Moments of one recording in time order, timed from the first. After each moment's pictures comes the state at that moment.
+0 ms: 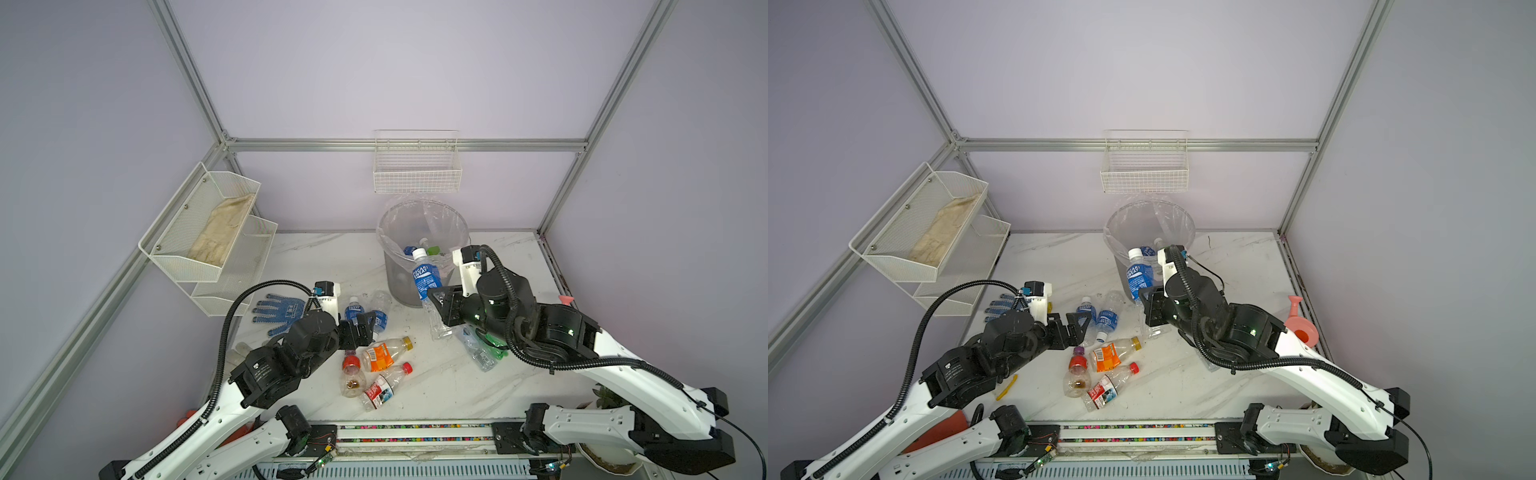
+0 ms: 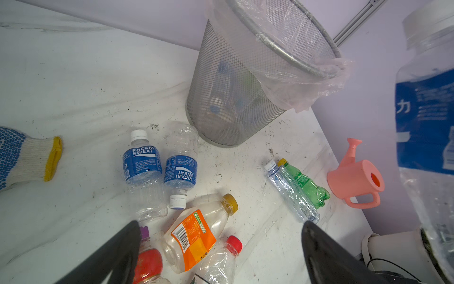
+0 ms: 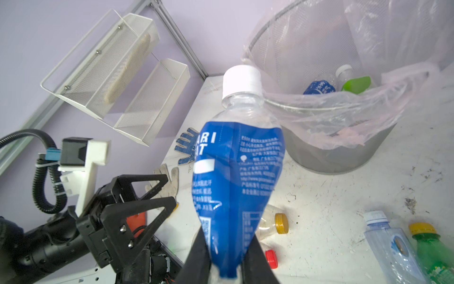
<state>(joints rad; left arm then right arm) -0.81 0.73 0.93 -0.71 -0.30 -0.68 1.06 1.13 1.45 -0.75 0.30 0.68</state>
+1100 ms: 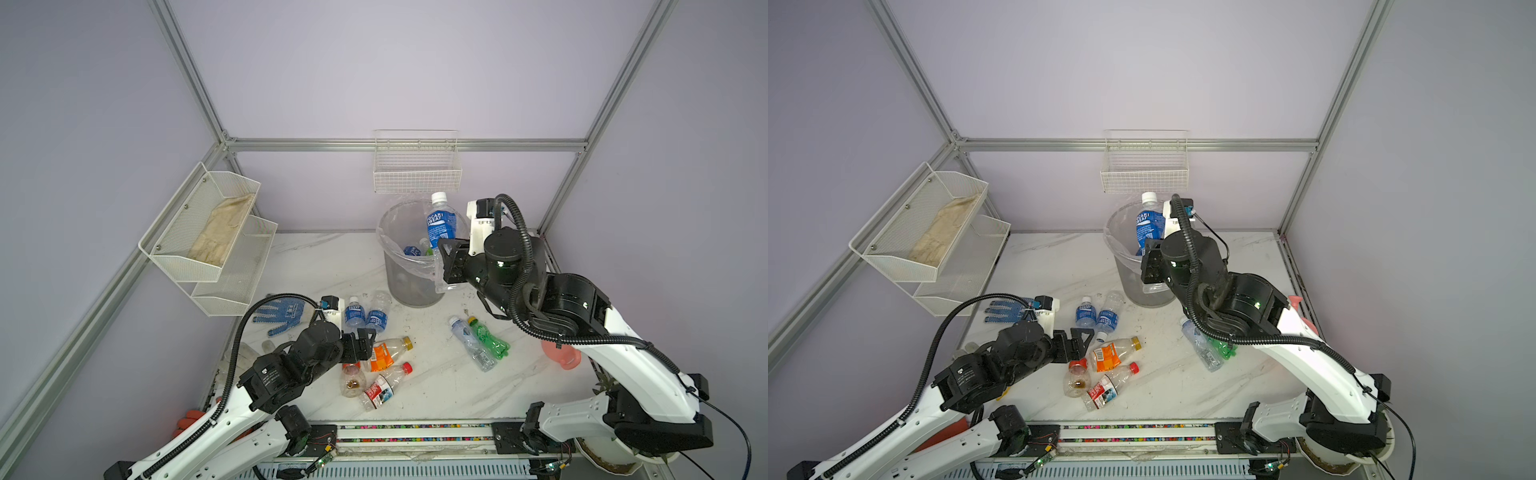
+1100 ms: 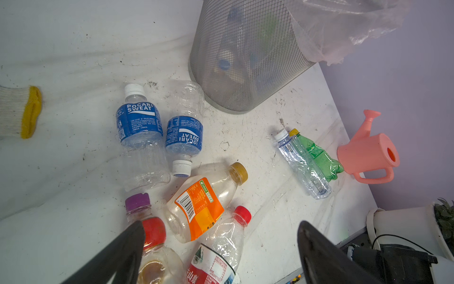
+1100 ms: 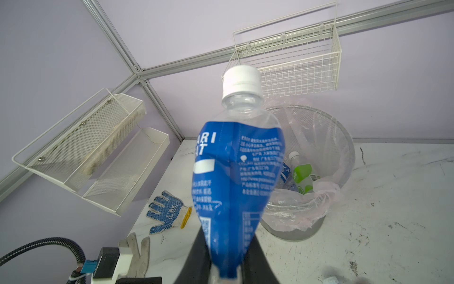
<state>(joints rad) -0.81 0.69 0.78 -0.72 -0.21 -0.74 1.03 1.35 1.87 -0.83 0.56 0.53</state>
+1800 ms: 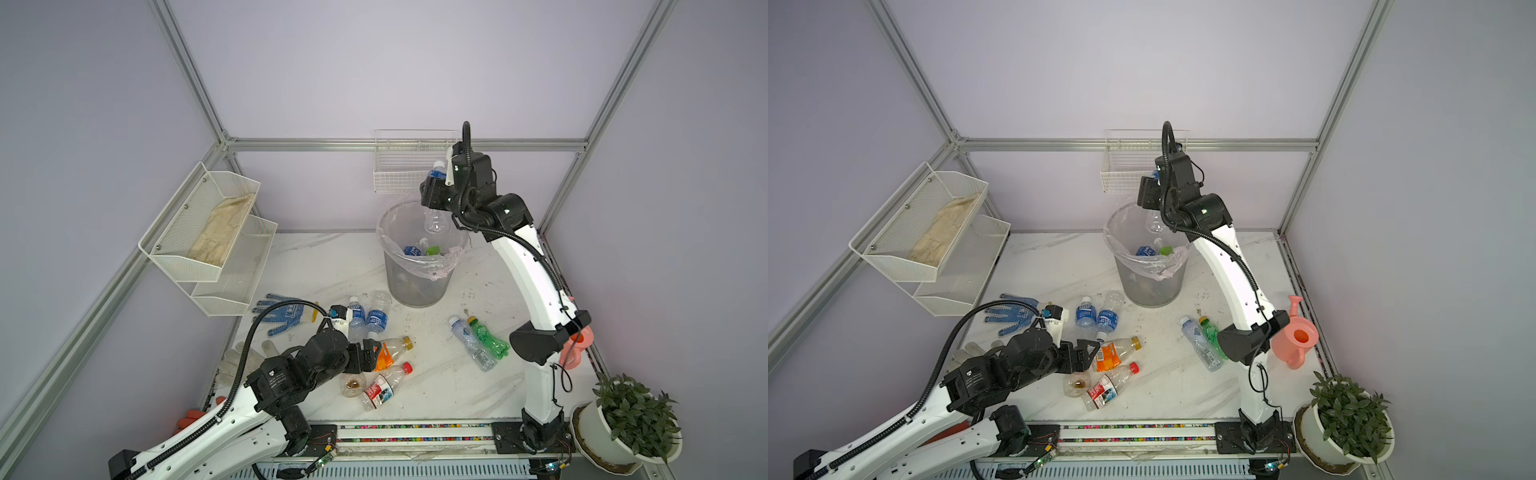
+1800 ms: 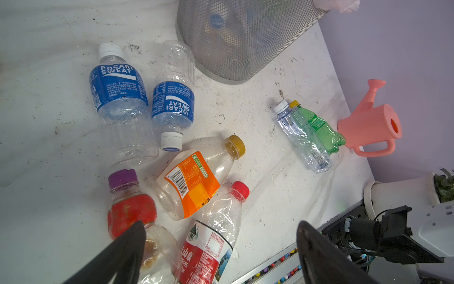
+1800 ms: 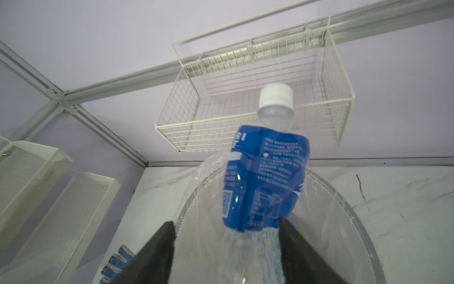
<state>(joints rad) -0.90 0.70 0.74 -0.74 -0.19 -0.78 0.58 2.09 2.68 -1.01 0.20 0.45</state>
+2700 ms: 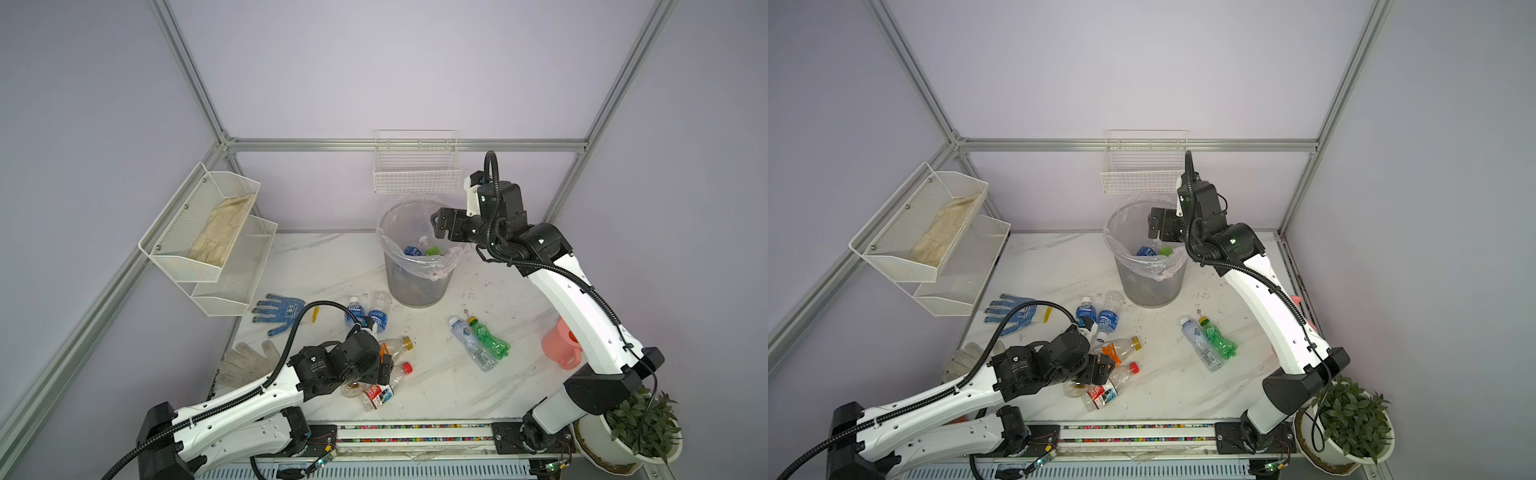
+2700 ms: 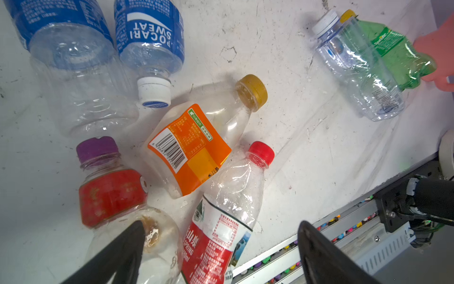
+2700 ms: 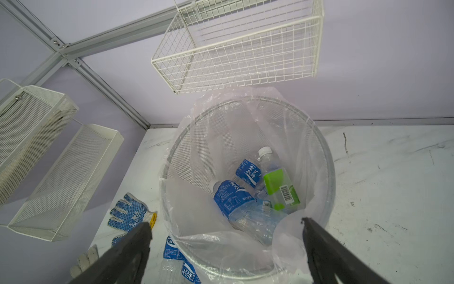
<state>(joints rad) -0.99 0.97 0.74 -0.75 -0.16 -0.75 0.58 1.58 1.97 -0.86 0.13 0.45</state>
